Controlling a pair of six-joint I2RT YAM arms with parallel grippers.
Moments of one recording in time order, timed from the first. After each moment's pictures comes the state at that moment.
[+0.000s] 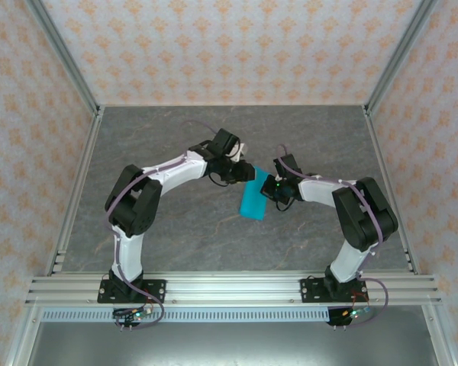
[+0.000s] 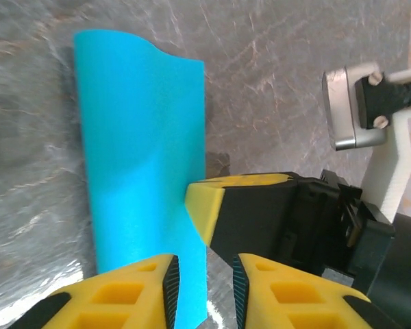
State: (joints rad) left arm -0.57 2.00 1.46 -0.43 0.49 -0.65; right arm 0.41 1.72 0.85 -0.16 -0.24 0.81
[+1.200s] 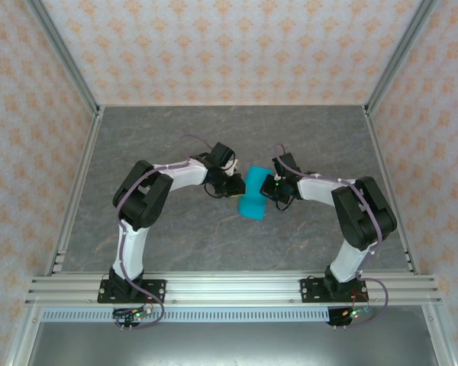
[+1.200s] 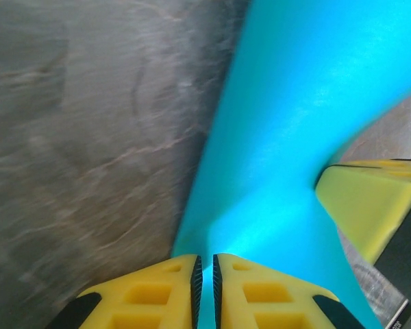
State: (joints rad) left arm -0.52 2.07 1.33 -0.38 0.50 -0.64; right arm 0.41 1.73 0.88 -0.20 -0.23 0.78
